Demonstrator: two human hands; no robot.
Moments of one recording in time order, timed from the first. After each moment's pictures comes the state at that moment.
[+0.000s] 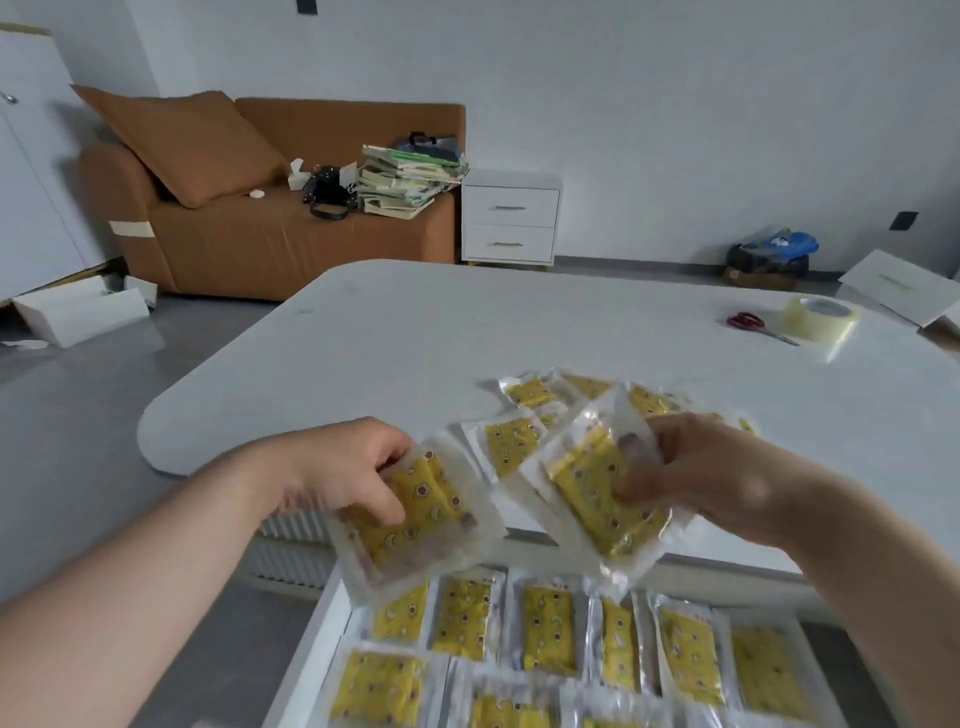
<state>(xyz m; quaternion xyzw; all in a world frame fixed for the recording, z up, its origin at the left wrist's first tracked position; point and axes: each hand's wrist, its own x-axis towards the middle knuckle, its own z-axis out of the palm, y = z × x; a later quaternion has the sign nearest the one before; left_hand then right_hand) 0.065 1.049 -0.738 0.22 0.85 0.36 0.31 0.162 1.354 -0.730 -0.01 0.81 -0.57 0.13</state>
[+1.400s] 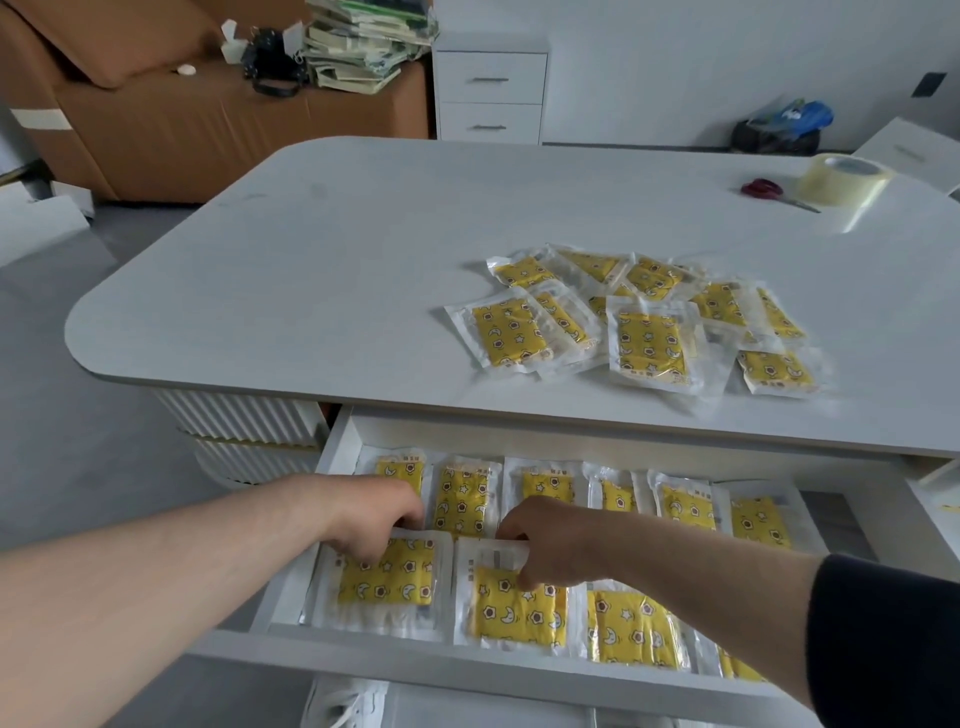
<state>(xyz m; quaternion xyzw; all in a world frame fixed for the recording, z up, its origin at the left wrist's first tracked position) 0.087 1.068 -0.890 0.30 0.87 -0.07 0.39 0.164 1.264 -0.911 -0.04 0.91 -0.24 0.34</state>
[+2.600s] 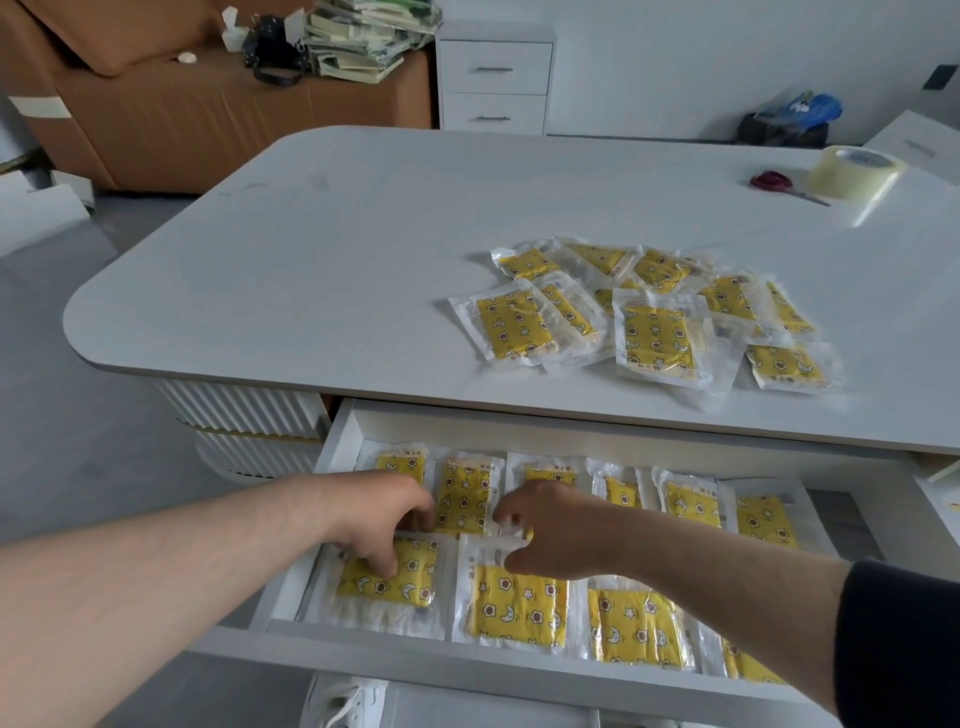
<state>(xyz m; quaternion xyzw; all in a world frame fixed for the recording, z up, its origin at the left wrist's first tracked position) 0.083 1.064 -0.900 0.32 0.87 -0.02 0.38 0.164 1.270 -0.914 -0.11 0.94 -0.20 0.25</state>
